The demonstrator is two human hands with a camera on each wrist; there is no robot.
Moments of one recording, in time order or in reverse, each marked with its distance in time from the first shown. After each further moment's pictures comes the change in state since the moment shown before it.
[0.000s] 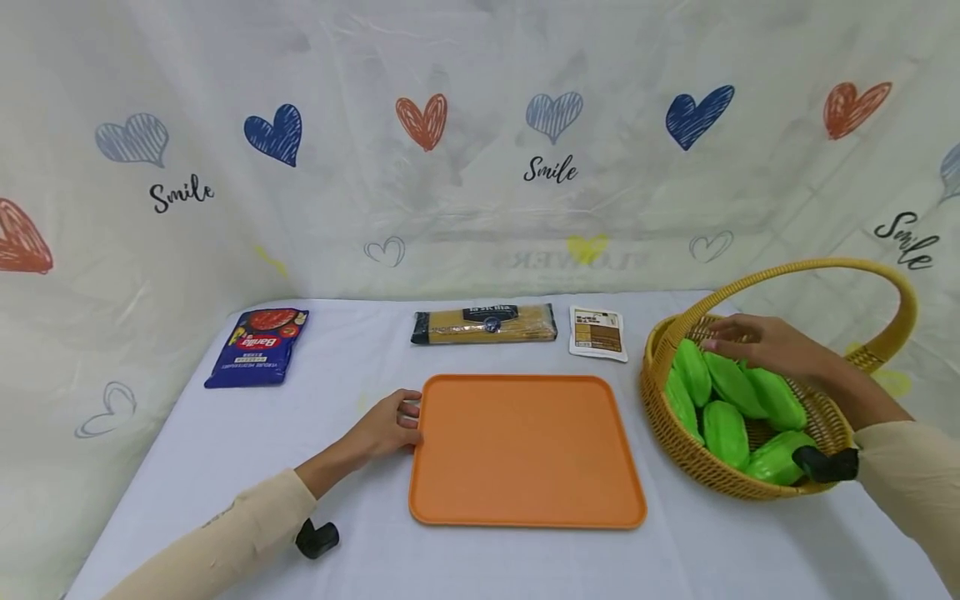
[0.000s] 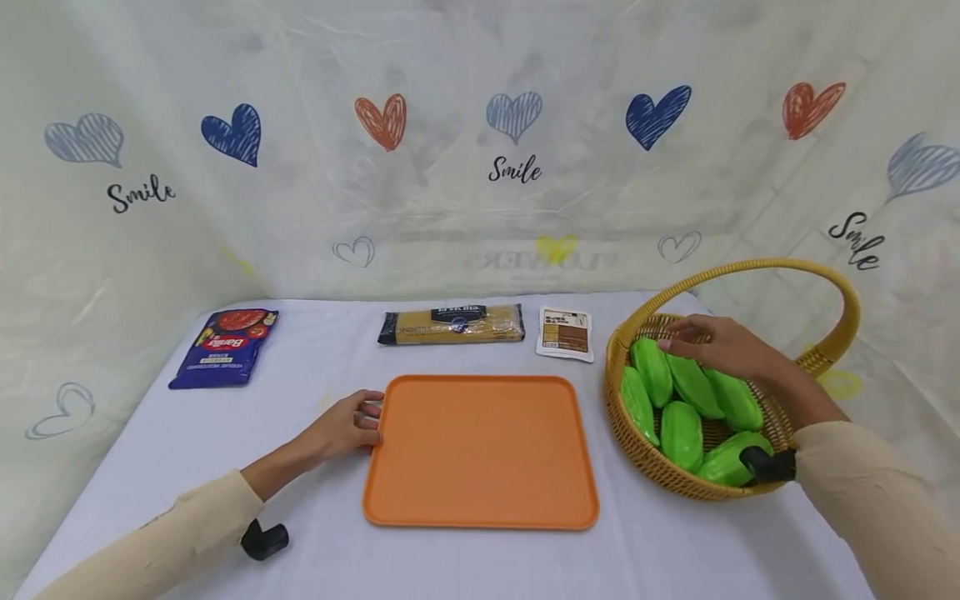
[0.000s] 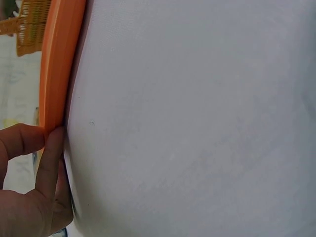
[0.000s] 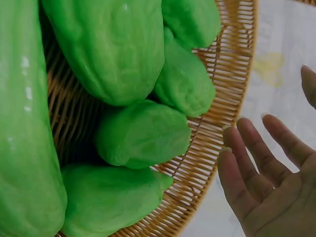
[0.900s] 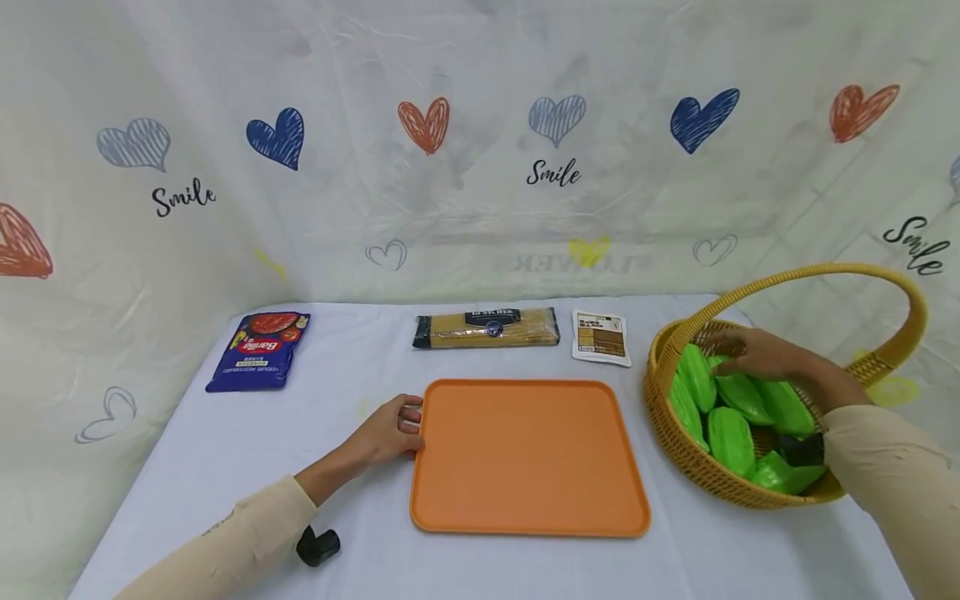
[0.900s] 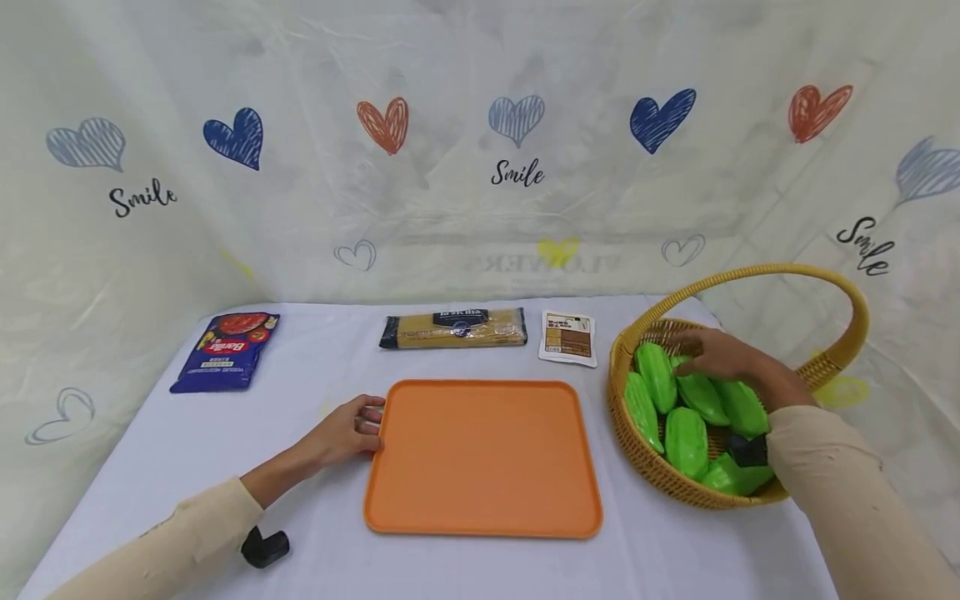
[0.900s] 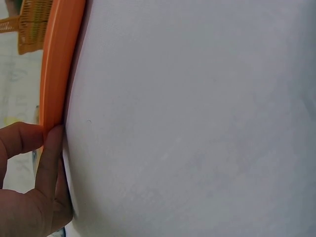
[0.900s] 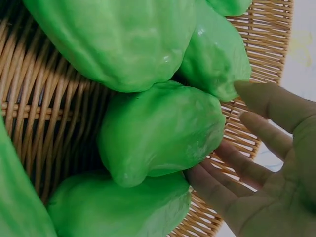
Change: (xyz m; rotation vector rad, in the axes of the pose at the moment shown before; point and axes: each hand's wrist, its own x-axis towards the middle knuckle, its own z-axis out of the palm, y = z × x) left_hand -0.001 -0.002 -0.001 -0.062 -0.002 0.003; right_hand 0.034 0.038 0.009 -0.064 -0.118 -0.087
